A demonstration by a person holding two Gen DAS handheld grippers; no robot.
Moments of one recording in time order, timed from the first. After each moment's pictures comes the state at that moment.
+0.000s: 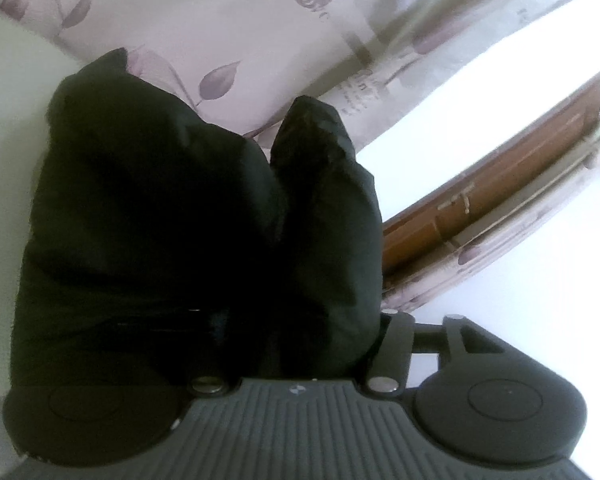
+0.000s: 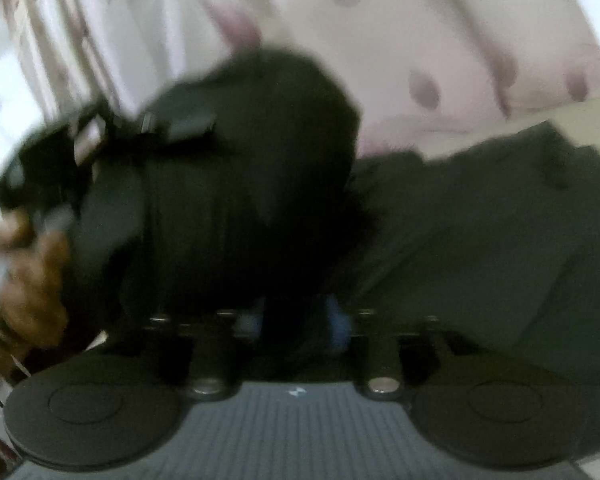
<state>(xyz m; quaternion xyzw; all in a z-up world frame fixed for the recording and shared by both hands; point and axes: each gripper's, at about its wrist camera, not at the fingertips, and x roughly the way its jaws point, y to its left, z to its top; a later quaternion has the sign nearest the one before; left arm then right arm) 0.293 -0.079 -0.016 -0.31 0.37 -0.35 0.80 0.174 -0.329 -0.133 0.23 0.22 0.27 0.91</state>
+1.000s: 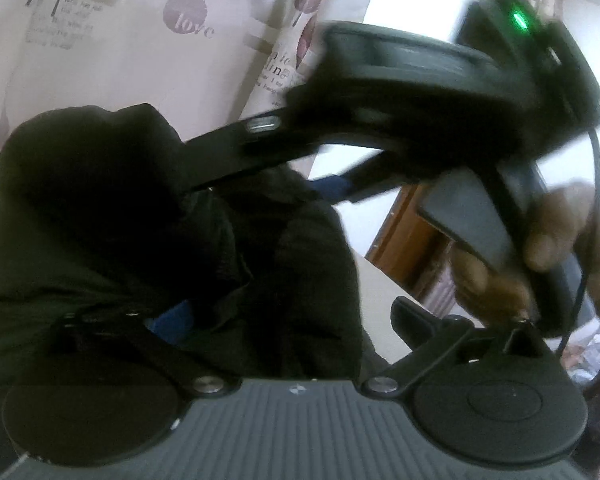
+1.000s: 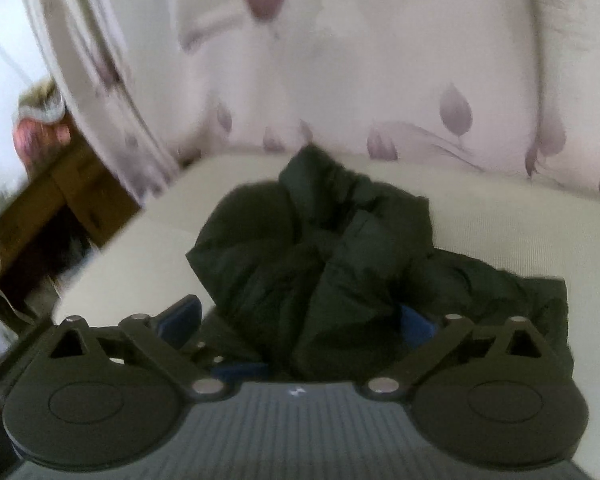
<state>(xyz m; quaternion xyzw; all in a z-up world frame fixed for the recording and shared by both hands) 0.231 -0.177 -0.049 -0.12 0.23 -0.36 0.90 0.280 -0.307 -0.012 0.05 0.37 0.28 0.88</state>
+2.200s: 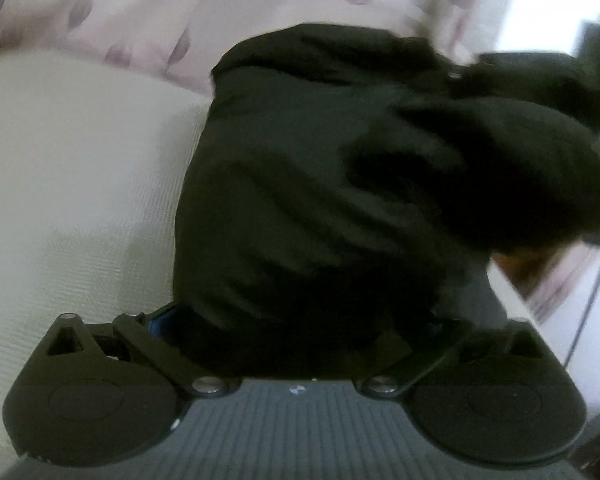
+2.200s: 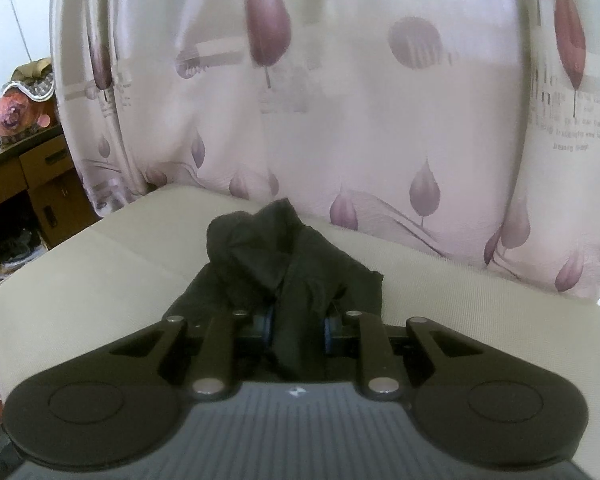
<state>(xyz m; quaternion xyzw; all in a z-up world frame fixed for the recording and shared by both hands) 0.189 -0.106 -0.124 -0.19 0.32 -0.17 0.91 0.271 -0.311 -0.016 -0.03 0.25 0.24 0.94</state>
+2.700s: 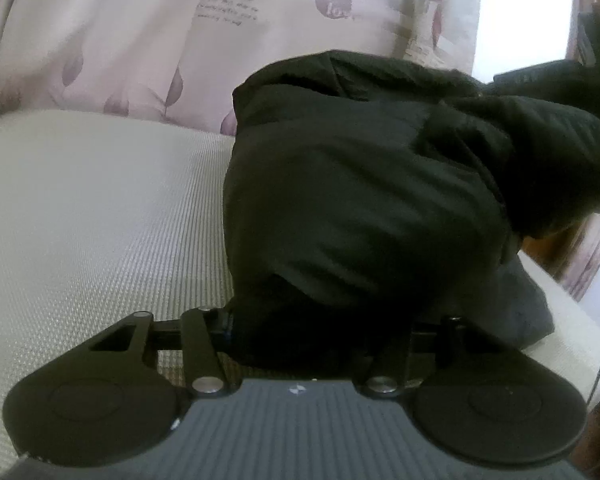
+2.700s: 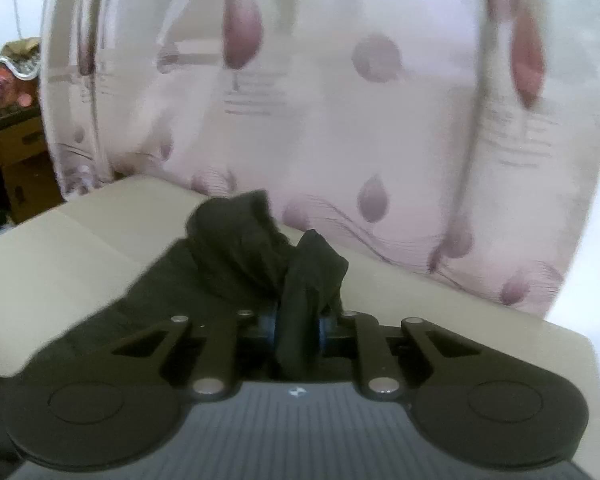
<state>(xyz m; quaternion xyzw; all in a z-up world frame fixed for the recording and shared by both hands) 0.180 -0.124 -0.125 -0.09 0.25 -0.15 0.95 0.251 -0.348 -0.023 -0.08 0.22 0.18 0.95</state>
